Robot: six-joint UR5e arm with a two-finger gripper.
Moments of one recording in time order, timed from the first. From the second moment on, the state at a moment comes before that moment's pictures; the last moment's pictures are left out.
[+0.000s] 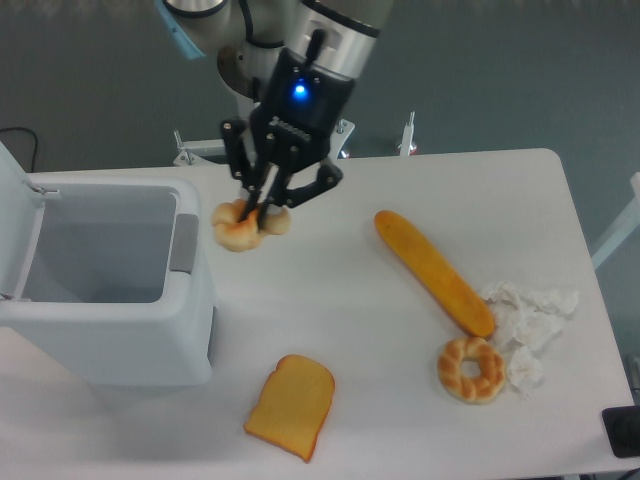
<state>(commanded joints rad) 2.45 -1.62 -1.50 -1.23 0.88 0.77</state>
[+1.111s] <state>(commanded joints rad) 2.30 -1.65 -1.52 -1.23 0.86 0.74</state>
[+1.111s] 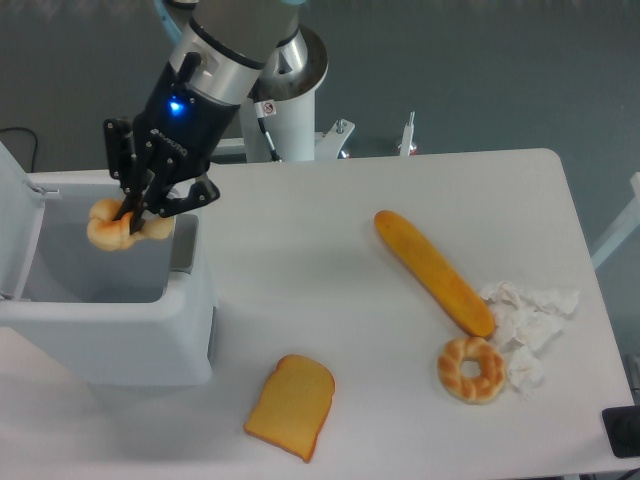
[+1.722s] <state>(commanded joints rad) 2.25 -1.66 -1.56 -1.23 0.86 0.71</state>
